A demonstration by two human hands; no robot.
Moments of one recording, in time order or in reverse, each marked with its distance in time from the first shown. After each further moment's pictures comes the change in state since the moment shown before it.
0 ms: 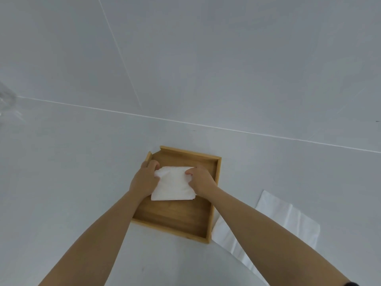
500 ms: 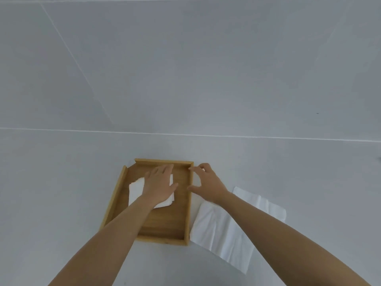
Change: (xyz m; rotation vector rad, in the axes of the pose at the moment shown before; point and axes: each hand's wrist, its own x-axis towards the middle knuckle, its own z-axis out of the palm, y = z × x) left_hand -0.014 0.095 0.025 0.307 -0.061 0.263; right_hand -0.065 0.052 -0.054 0.088 0.196 -0.045
